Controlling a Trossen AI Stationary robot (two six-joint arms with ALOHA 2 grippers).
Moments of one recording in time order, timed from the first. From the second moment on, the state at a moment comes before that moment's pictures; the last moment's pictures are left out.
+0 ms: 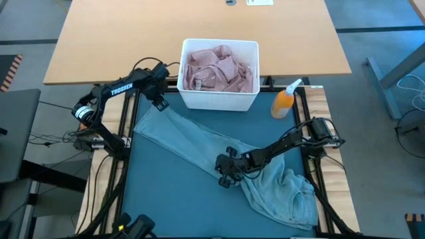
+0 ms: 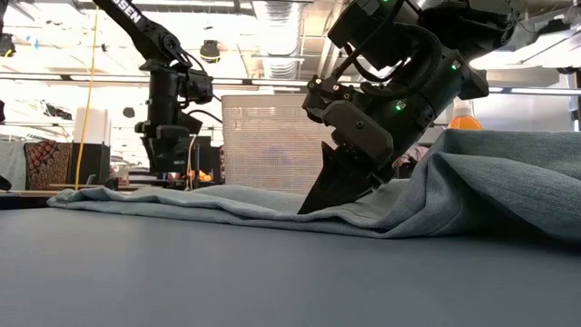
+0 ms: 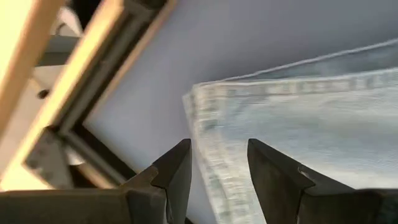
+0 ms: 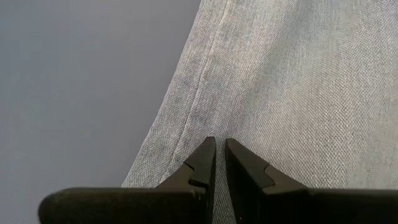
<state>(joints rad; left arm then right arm) 0.95 1.60 1.15 -0.93 -0.22 0.20 0.27 1.92 0.97 0.10 0.26 0.44</state>
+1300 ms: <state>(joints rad) 0.57 1.60 0.75 -1.16 -0.38 0.48 0.27 1.92 0.97 0.10 0.26 0.43</state>
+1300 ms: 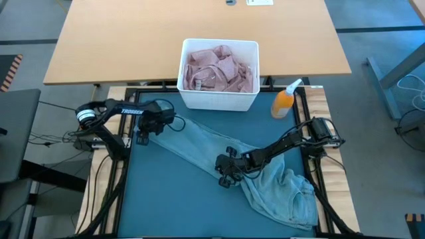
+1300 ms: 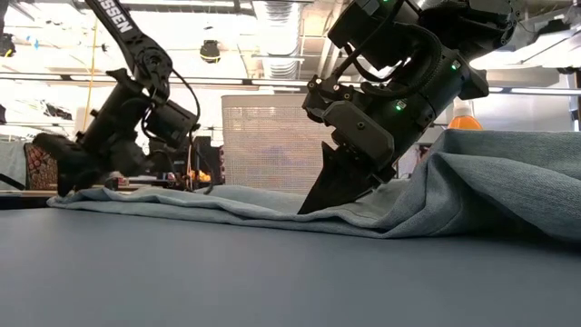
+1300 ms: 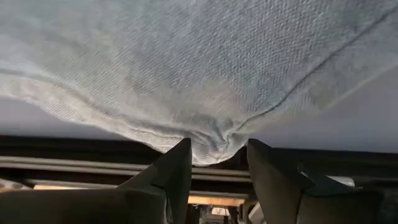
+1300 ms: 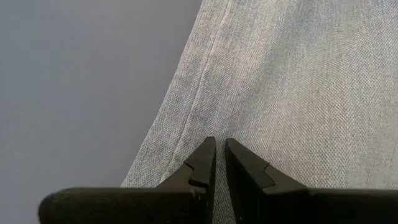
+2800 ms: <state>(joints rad) 0.57 1.60 0.72 -1.36 -0.75 0.34 0.28 1.83 1.30 -0.45 0.41 0.25</state>
